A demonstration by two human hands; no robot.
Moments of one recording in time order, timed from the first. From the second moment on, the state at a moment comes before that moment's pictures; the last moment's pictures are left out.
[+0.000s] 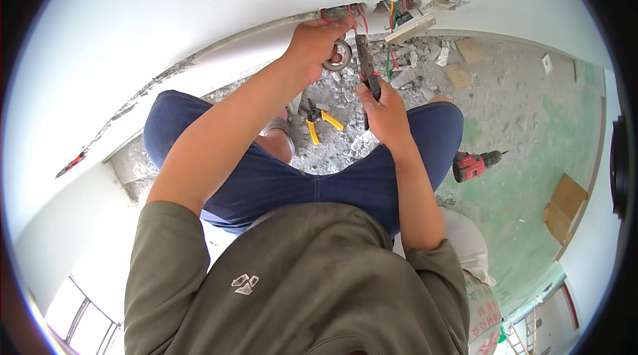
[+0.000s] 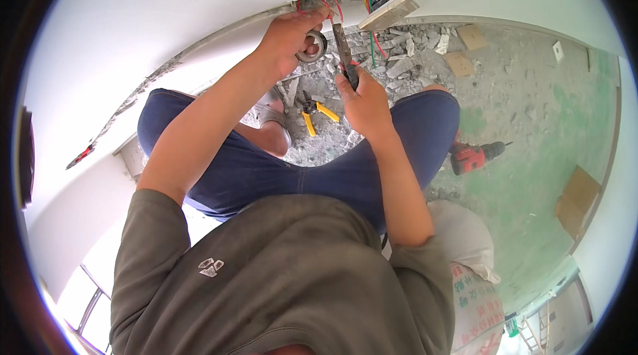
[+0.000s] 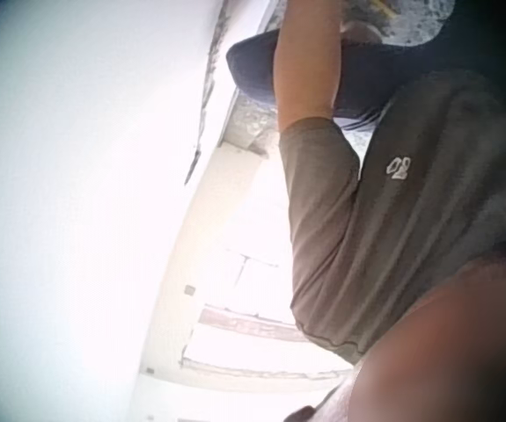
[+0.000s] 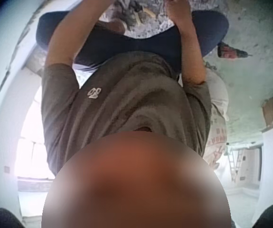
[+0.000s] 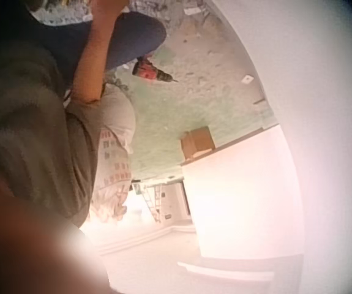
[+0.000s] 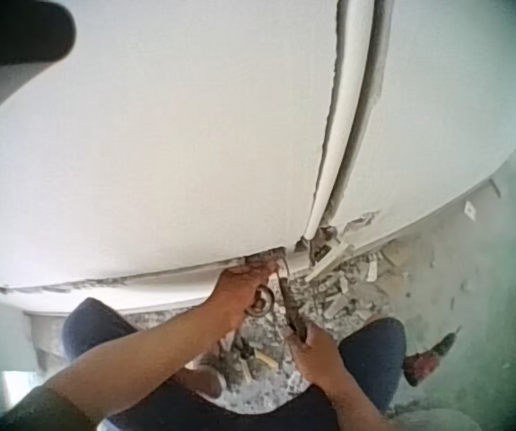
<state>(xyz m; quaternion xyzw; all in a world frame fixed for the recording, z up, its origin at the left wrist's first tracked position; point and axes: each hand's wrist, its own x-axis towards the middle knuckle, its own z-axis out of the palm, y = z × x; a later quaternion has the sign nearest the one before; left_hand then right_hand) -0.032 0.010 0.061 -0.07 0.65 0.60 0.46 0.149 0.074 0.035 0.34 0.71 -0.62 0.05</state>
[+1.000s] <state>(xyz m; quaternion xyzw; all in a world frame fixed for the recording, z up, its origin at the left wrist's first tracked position) -0.033 0.008 0.058 -0.06 0.66 0.59 0.45 0.140 0.067 0.054 0.34 0.88 -0.34 -0.03</state>
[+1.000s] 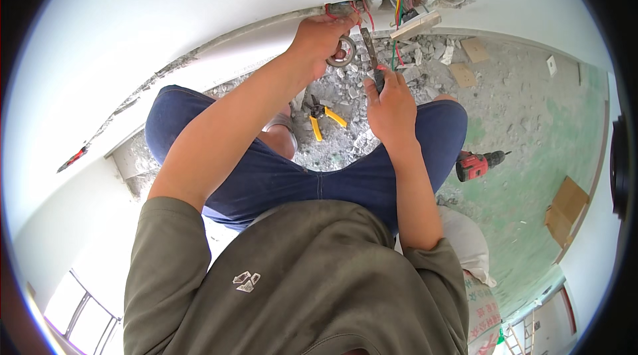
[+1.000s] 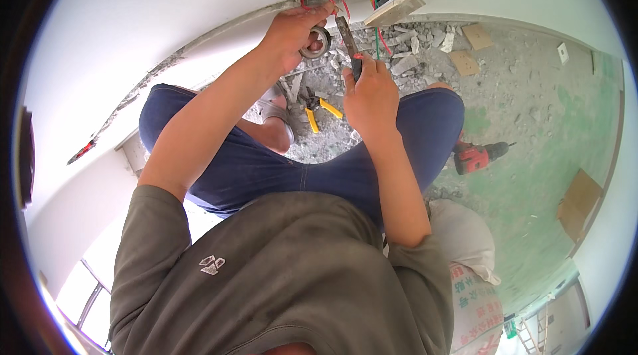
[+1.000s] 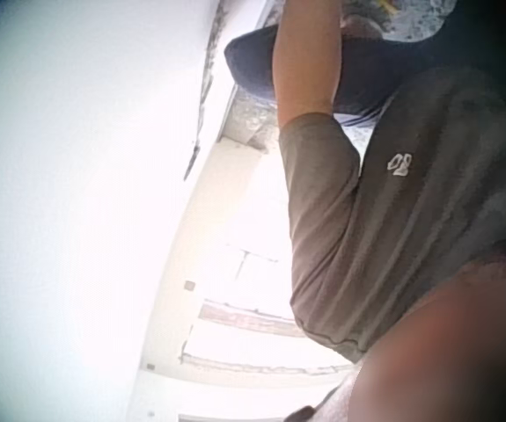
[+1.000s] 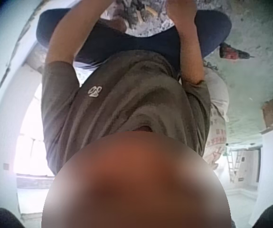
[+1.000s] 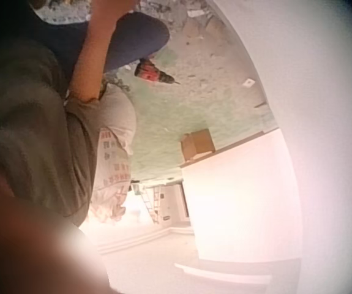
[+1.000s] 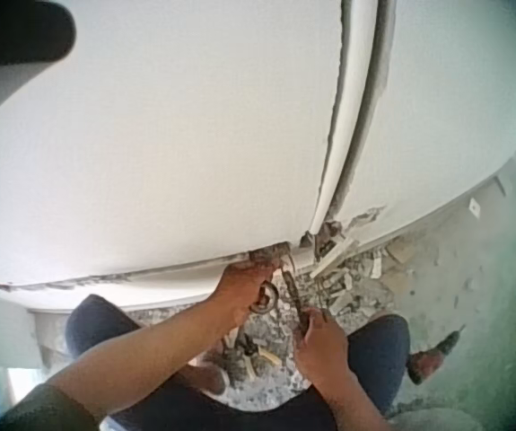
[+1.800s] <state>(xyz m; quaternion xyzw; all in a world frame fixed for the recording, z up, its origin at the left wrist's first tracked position) -0.032 0.007 0.061 -0.08 0.65 0.61 0.46 0.144 0.079 0.035 0.17 0.13 -0.97 0.09</state>
